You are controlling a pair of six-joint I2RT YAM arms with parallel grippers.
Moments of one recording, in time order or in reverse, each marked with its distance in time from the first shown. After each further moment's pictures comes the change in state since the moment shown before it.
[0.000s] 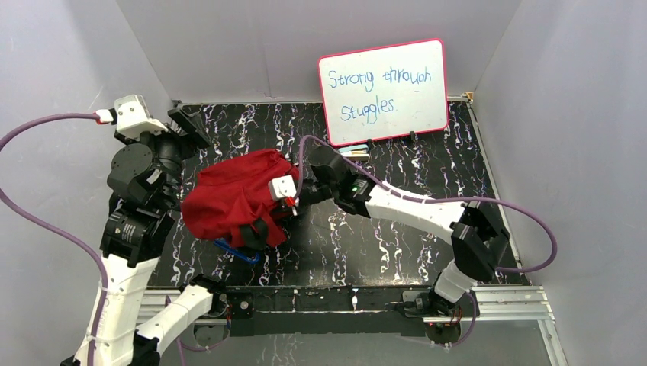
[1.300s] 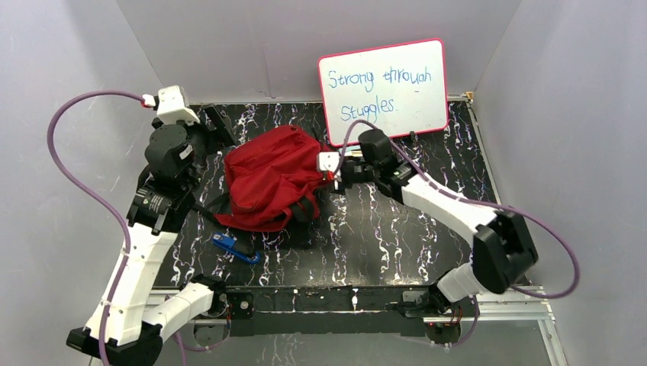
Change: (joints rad) left arm 0.000 0.106 -0.079 0.021 0.106 -0.043; right arm -0.333 -0.111 -0.151 -0.157 0.046 -0.179
